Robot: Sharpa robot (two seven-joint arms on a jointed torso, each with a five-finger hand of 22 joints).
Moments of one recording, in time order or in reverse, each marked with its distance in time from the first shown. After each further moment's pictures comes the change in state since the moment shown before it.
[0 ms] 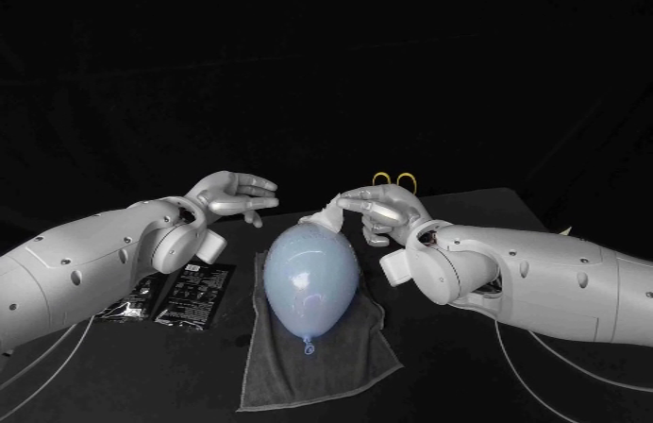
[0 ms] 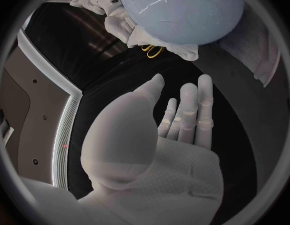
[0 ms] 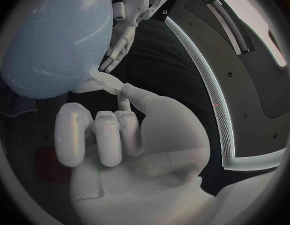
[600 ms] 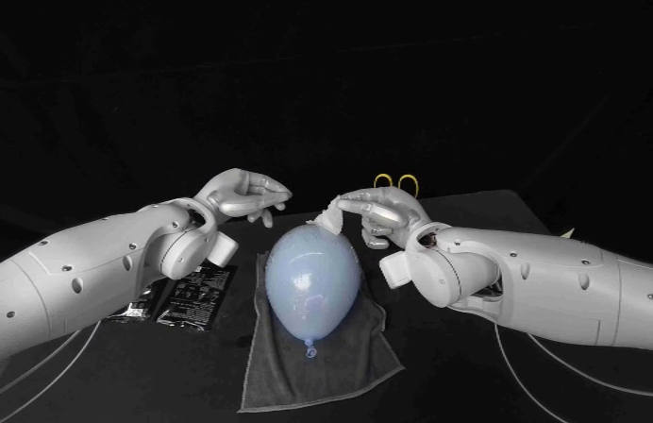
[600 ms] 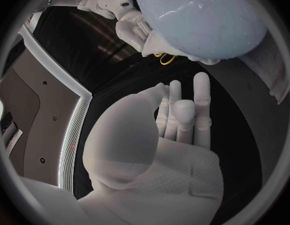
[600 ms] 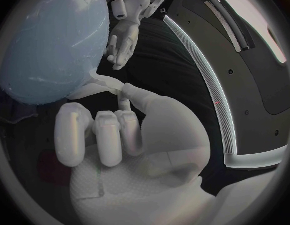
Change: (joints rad) left arm 0.000 -0.015 0.001 0.113 -0.012 -0.036 0.062; left_hand -0.004 0.043 0.149 0.092 0.000 0.338 -0.041 0.108 -0.060 0.284 -0.140 0.533 0.229 0.195 -0.121 0.131 0.249 -0.001 0.086 -0.100 0.059 0.032; right arm 0.000 0.007 0.000 0.005 0.025 0.003 0.002; right_hand -0.003 -0.003 0.004 0.001 0.000 -0.006 0.001 0.012 0.000 0.000 0.000 -0.002 0.000 0.002 -0.002 -0.001 0.001 0.000 -0.002 -0.001 0.000 0.001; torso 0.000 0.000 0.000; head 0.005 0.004
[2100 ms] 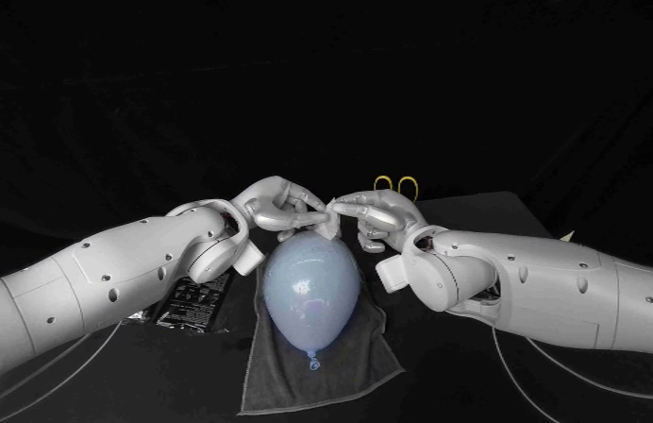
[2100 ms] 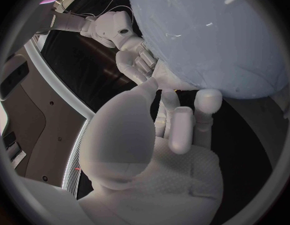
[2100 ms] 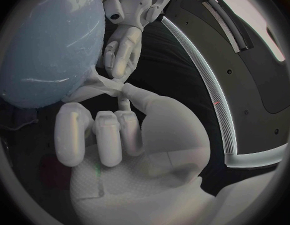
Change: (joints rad) left arm 0.000 0.075 0.003 0.024 -0.199 0.050 -0.015; left_hand -0.024 -0.079 -0.110 0.076 0.000 0.033 0.004 -0.122 -0.077 0.069 -0.008 0.432 0.382 0.202 -0.008 0.071 0.509 -0.039 0.222 -0.014 0.248 0.388; right arm 0.000 0.004 0.000 0.014 0.000 0.001 0.000; right_hand -0.007 0.001 0.003 -0.002 0.001 -0.008 0.000 0.023 0.000 0.000 0.000 0.000 0.000 -0.002 0.002 0.001 0.000 0.000 0.000 -0.001 -0.005 -0.001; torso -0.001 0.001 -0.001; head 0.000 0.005
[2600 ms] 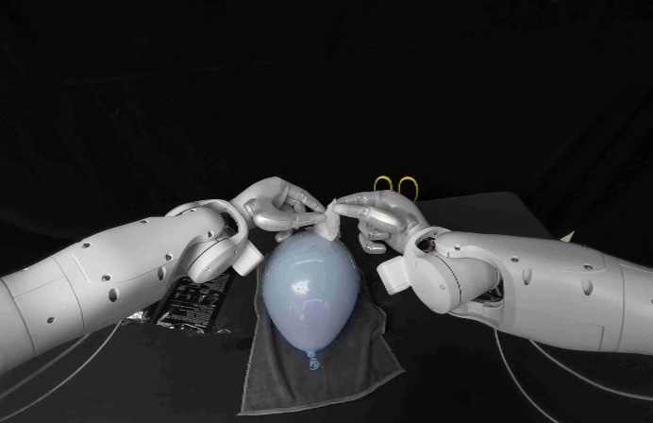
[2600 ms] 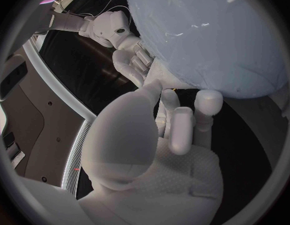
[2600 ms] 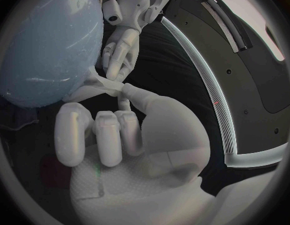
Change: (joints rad) left arm 0.000 0.000 0.000 -0.005 -0.003 0.000 -0.016; left_hand 0.047 0.036 0.037 -0.023 0.000 0.024 -0.004 0.000 -0.002 0.000 0.000 0.005 0.014 0.011 -0.004 0.003 0.024 0.000 0.011 -0.004 0.016 0.025; right arm 0.000 -0.011 0.000 0.017 -0.002 -0.001 0.001; right_hand 0.000 0.000 0.006 0.000 0.000 -0.005 0.002 0.001 0.000 0.000 0.000 -0.001 0.001 0.000 0.000 -0.001 -0.001 0.000 0.000 0.000 0.000 0.001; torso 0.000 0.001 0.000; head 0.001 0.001
